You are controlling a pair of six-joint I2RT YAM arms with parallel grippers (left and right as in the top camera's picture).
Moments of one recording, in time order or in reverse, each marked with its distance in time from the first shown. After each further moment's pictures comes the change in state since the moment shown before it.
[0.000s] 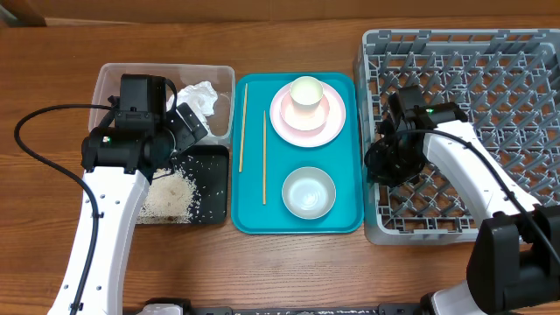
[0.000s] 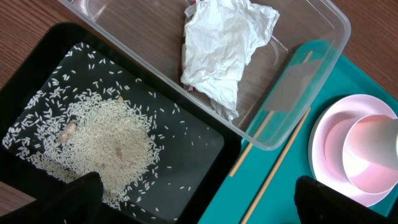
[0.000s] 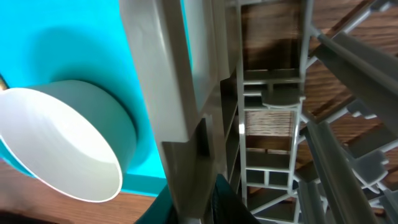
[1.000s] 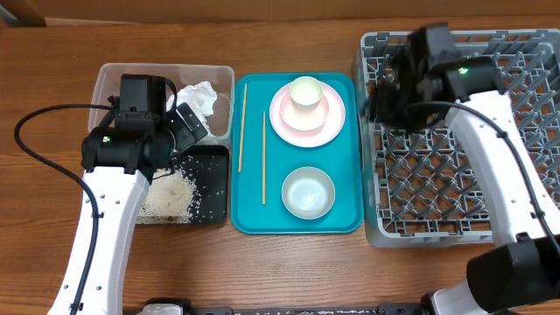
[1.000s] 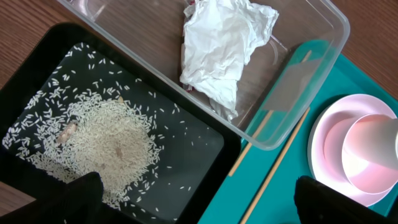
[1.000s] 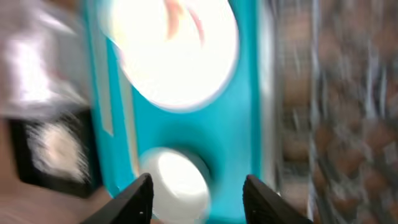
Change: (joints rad) left arm 0.000 0.000 0.000 0.000 0.000 0.000; right arm -0.016 0.010 0.467 -0.058 -0.033 0.018
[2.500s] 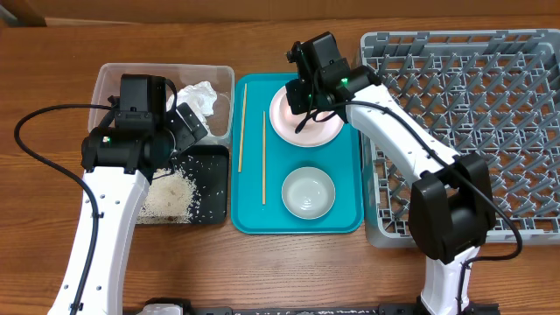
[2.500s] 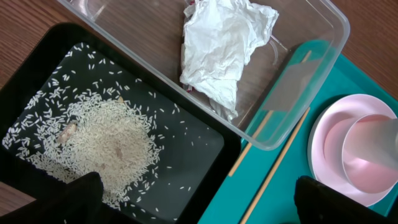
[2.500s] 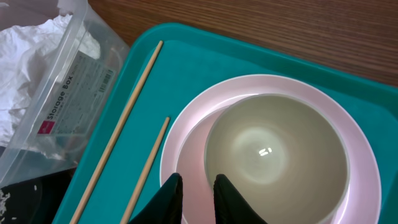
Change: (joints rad) left arm 0.000 0.000 0.000 0.000 0.000 0.000; right arm 0.295 0.351 0.031 0.551 0.184 -0.161
